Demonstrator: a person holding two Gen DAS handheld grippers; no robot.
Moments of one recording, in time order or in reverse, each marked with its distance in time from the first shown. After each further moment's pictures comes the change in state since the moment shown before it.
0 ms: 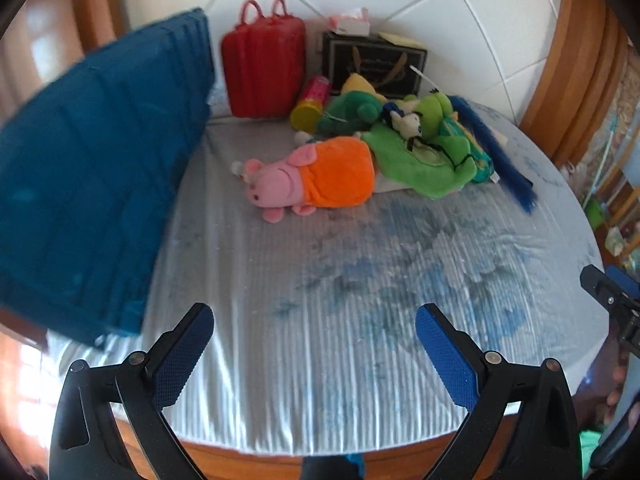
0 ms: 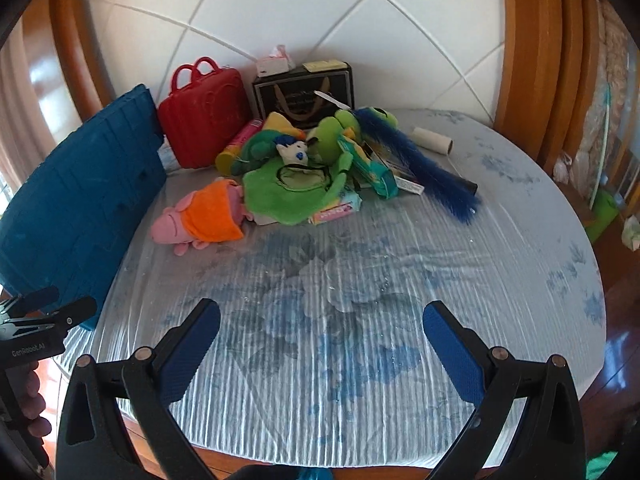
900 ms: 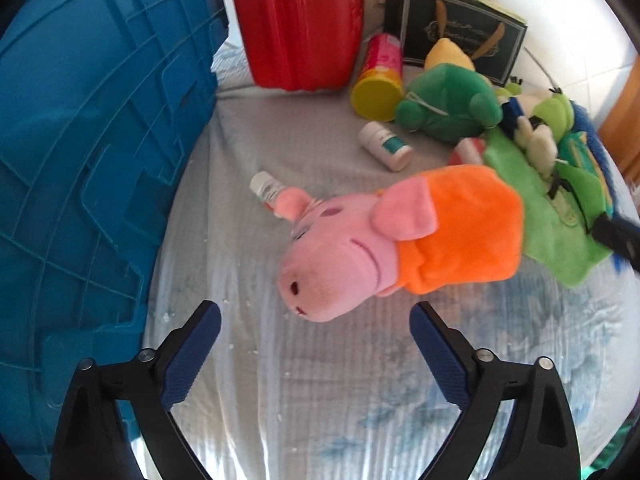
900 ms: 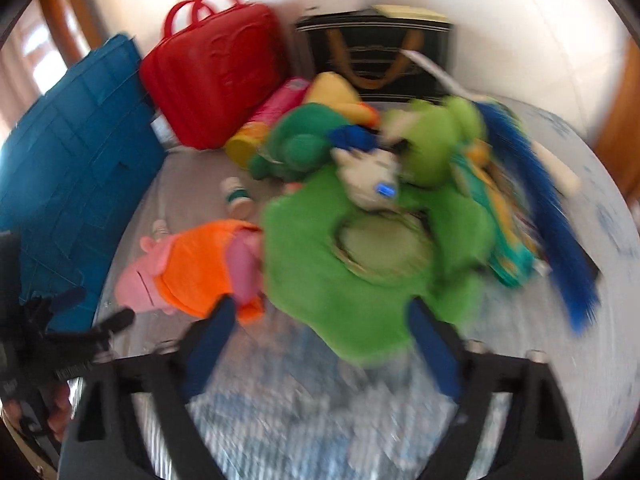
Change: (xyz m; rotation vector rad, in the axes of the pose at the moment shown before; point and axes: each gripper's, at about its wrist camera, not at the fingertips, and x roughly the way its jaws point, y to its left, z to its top) left arm 0.157 0.066 0.105 -0.103 0.141 0.151; right arm 0.211 0.080 0.136 -0.165 0.203 0.135
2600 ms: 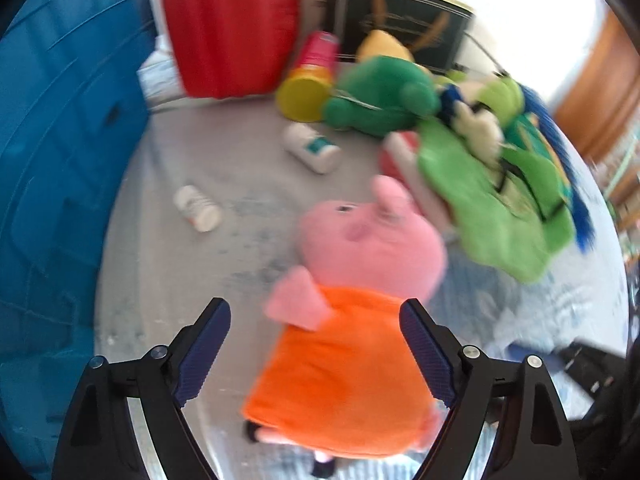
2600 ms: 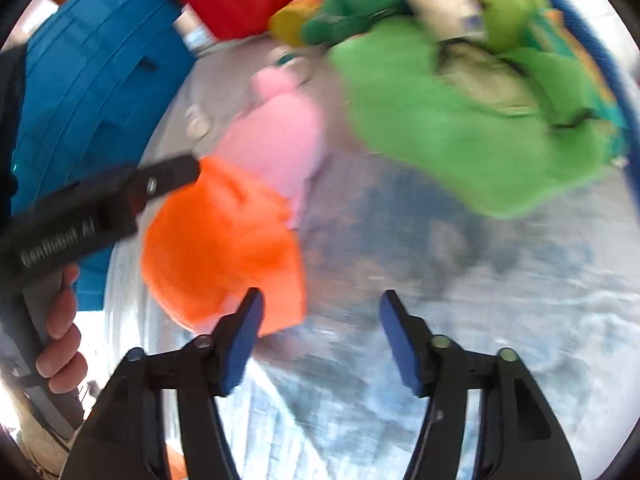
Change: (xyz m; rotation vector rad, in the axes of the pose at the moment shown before) left arm -0.002 -0.049 0.015 0.126 -0.008 -0.165; right arm 0.046 0.040 -0.073 0.055 0.251 0.109
